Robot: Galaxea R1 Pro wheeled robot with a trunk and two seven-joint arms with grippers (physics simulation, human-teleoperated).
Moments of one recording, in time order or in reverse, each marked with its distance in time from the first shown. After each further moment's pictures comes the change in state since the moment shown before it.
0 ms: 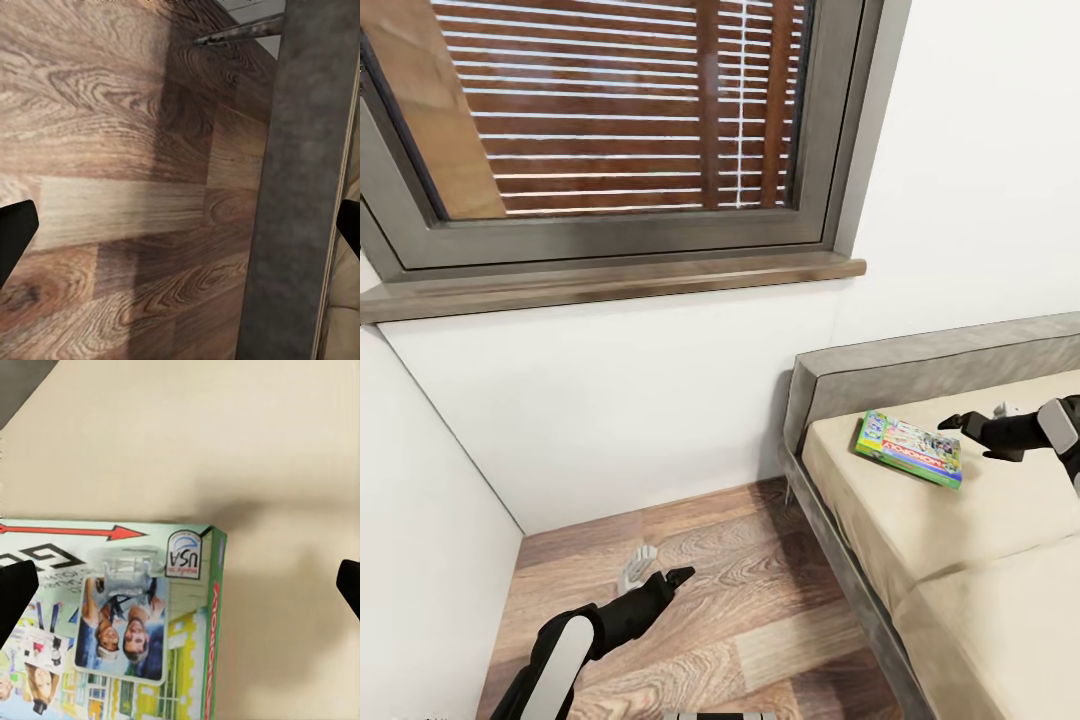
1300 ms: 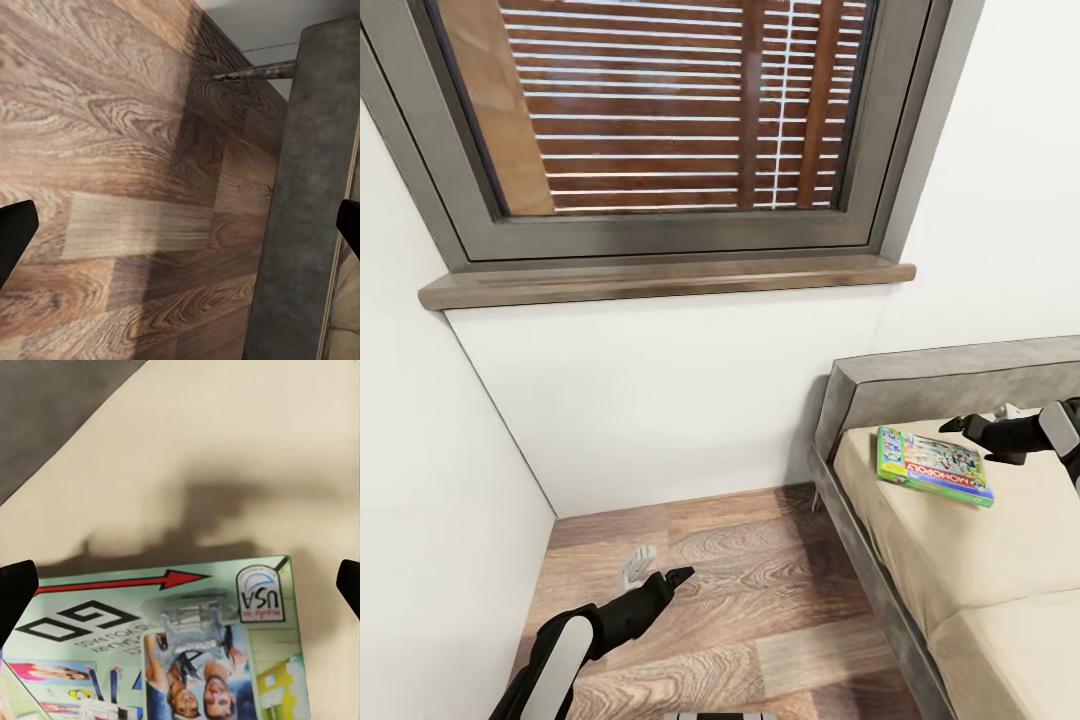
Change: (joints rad) left arm 0.000 0.001 0.002 0.000 0.000 0.000 -0.001; right arm 0.007 -0.005 0.002 0.001 -0.003 0.007 -0.003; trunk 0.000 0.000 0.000
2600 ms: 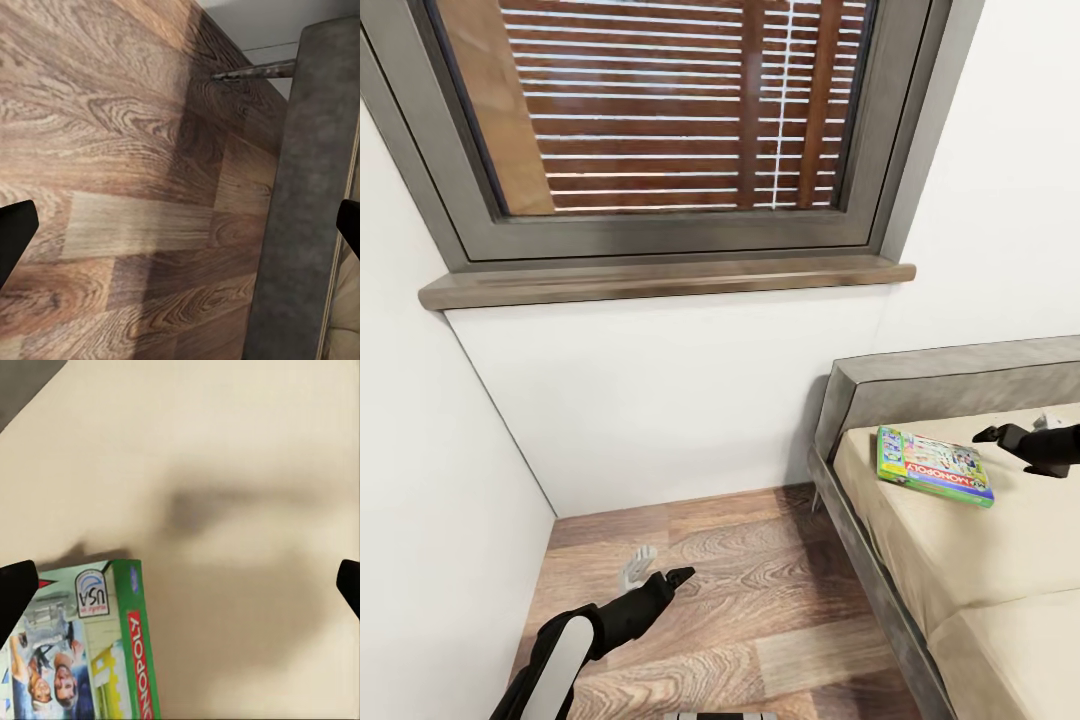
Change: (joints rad) left arm 0.000 -0.001 -0.001 0.000 -0.001 0.000 0.001; right arm 0.022 -0.084 0.001 0.003 0.000 0.004 0.002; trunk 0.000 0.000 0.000
